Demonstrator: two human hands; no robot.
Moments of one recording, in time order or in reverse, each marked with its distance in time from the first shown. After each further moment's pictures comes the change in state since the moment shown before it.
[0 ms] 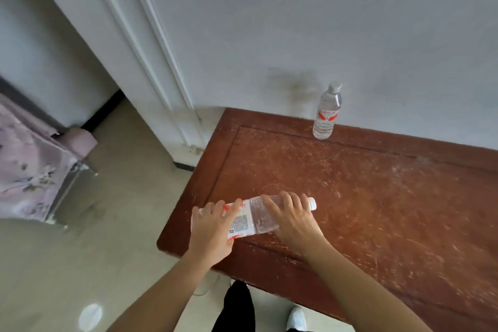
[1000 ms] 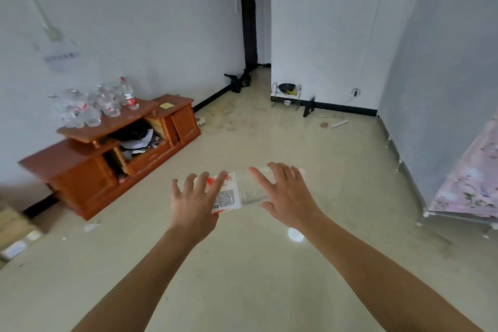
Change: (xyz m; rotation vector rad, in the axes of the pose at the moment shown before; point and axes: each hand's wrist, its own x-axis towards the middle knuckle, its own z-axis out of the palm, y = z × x) left_hand -0.981 -0.079 -0.046 0.258 0.109 -1.812; right_hand -0.451 -0.823 -0.121 0.229 0.396 -1.873
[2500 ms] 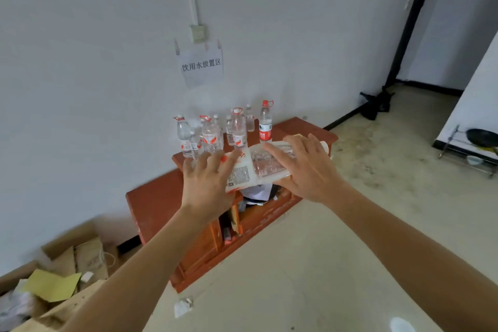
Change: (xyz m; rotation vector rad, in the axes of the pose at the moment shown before) left_hand 0.513 -0.953 0.323 0.077 0.114 -0.356; right_hand 1.084 -0.393 0.373 0.059 0.205 -0.464
